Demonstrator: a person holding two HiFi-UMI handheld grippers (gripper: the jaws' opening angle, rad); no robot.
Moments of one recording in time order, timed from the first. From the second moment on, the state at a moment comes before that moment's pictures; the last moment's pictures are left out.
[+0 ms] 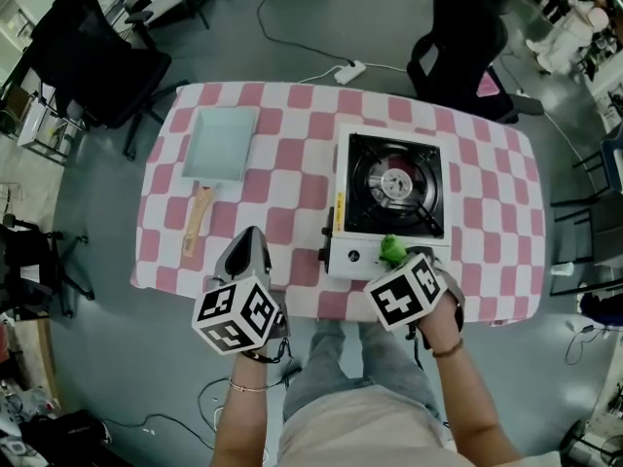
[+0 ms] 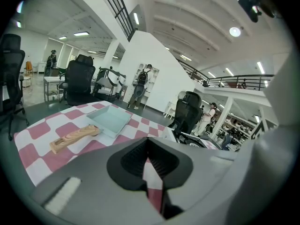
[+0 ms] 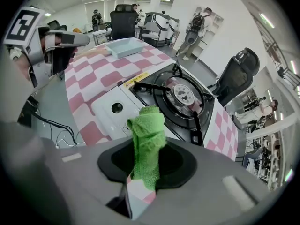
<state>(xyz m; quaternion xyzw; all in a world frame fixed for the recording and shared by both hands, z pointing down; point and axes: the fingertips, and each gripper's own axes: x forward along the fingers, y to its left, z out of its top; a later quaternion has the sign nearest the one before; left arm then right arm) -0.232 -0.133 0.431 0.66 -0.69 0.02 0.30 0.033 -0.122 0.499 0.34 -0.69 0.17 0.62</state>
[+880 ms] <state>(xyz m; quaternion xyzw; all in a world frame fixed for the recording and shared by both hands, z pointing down) -0.284 -0.095 0.439 0.61 -0.73 0.00 0.31 -0.059 -0.110 0.498 0.29 -0.73 0.14 0.61</state>
